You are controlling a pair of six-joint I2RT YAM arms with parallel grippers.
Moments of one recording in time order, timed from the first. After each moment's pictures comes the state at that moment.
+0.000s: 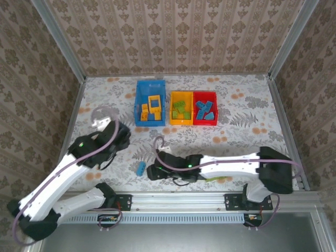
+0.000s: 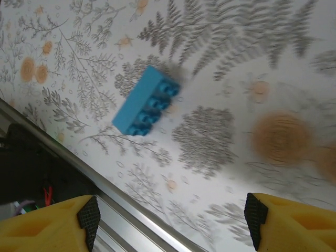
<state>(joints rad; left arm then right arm) -0.80 0.84 1.08 -1.28 -0.52 -1.00 1.27 1.60 1.01 -0.28 0.15 0.98</state>
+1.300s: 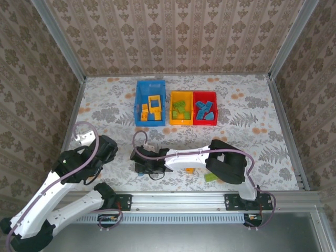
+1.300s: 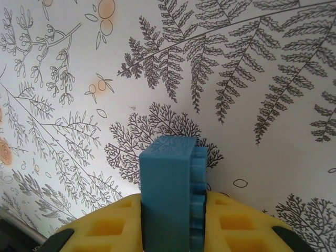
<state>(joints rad) -0.80 0.69 1.02 -1.44 -0.56 -1.06 1.21 2.04 1.36 -0.32 0.09 1.21</state>
